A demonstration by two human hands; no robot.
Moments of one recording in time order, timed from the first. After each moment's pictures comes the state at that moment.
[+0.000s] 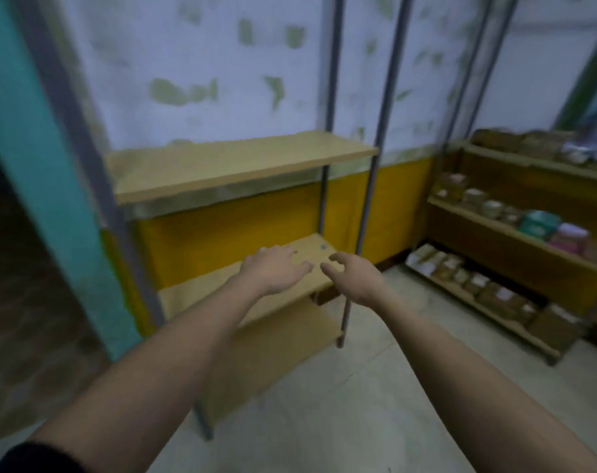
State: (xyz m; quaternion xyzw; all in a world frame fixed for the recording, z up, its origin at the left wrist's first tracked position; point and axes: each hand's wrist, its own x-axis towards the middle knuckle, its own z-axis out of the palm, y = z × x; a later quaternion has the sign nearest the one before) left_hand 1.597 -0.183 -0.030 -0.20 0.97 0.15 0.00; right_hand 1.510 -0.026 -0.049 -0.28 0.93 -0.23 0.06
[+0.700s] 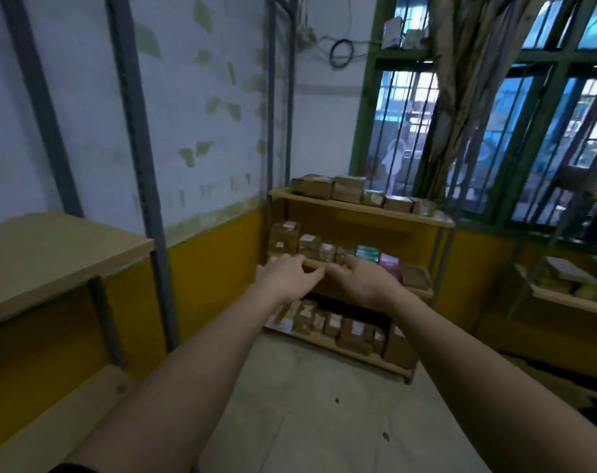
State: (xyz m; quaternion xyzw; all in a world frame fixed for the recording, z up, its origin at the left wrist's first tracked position) left_hand 1.062 0.051 0.042 0.06 0.98 0.17 0.01; right_hand 1.075 0.215 0.043 0.00 0.98 -0.19 -0.05
